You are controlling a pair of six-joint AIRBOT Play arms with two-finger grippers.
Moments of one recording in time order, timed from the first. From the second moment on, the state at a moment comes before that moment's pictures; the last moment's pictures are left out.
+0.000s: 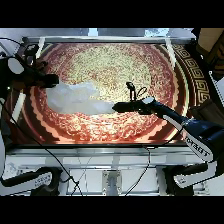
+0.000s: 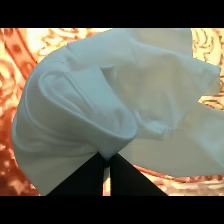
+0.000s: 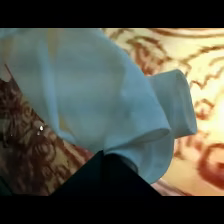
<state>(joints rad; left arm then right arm) 0.02 -1.31 1.41 1.40 -1.17 -1.50 0.40 -1.60 0.98 -0.32 0.64 0.76</state>
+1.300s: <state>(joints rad) 0.02 -1.19 2.02 1.39 -1.28 -1.38 -0.12 -0.79 1.44 -1.64 0.91 1.33</state>
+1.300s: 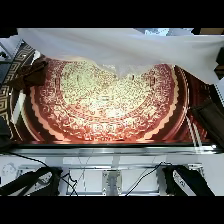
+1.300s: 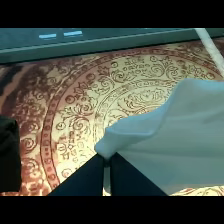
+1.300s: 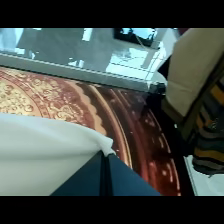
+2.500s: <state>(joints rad) 0.02 -1.17 1.48 1.41 -1.49 -1.34 -0.12 -0.76 1.04 -1.47 1.33 1.34</state>
